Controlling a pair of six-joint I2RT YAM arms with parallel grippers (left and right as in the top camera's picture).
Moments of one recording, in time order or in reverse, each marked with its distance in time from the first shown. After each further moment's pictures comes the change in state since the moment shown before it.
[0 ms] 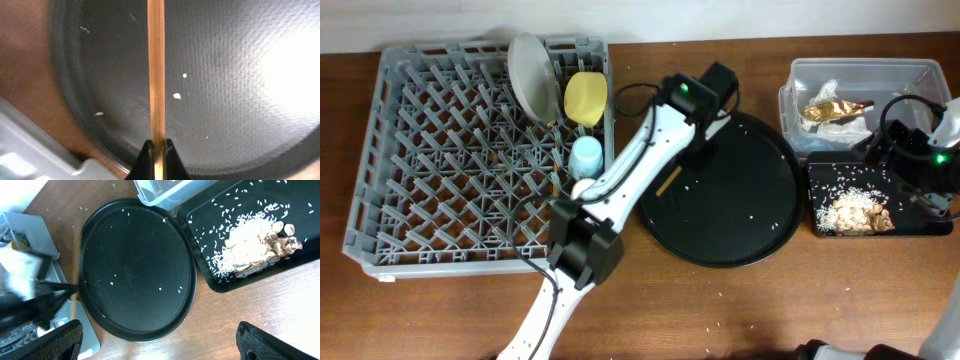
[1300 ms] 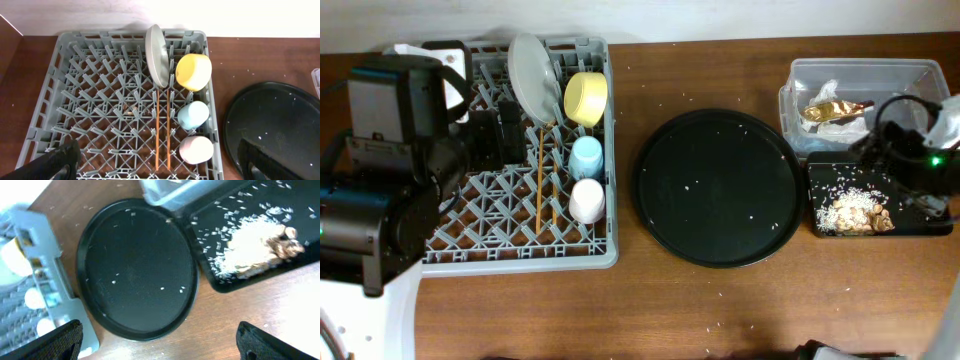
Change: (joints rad) left arm 0.507 -1.110 -0.537 0.126 -0.154 -0.169; right arm 0.052 -0.049 -0.002 0.002 0.009 0.000
